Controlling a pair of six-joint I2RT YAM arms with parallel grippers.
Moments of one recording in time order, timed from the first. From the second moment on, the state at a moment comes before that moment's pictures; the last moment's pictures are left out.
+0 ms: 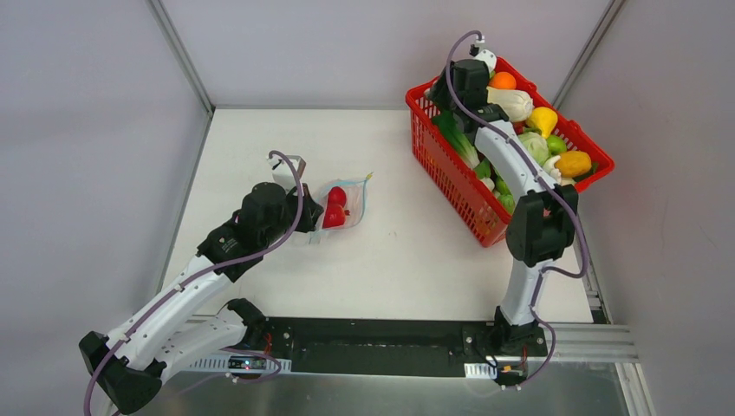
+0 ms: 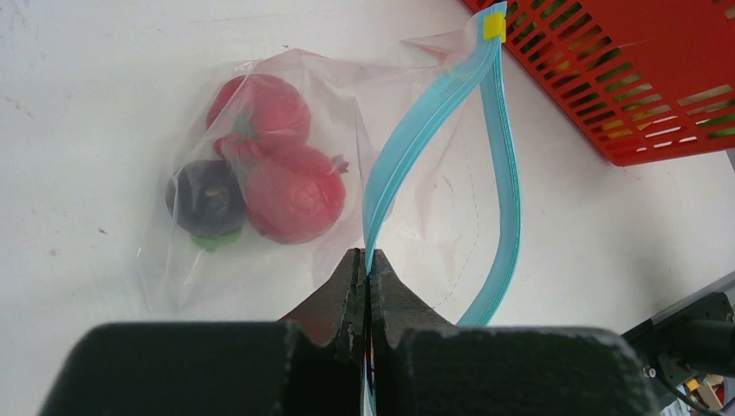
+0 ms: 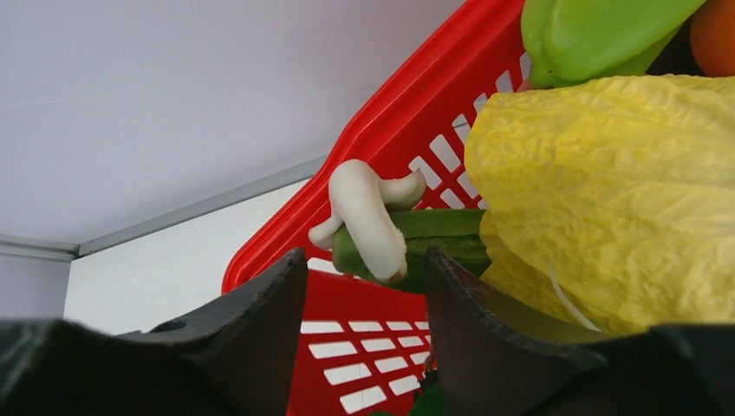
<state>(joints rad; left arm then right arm) -0.65 0.82 0.82 -0.43 -0.16 -0.42 0.32 1.91 1.80 -0.25 0.24 0.56</state>
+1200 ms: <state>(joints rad) -0.65 0.85 0.82 -0.43 -0.15 -0.41 0.27 2.04 1.93 -0.22 0.15 0.61</state>
